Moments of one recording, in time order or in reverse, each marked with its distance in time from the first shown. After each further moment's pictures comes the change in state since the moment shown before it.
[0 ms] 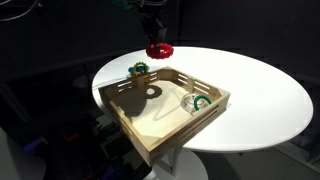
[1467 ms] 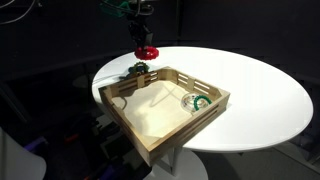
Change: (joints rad) arm 0.077 0.093 0.085 0.037 0.000 0.016 0.000
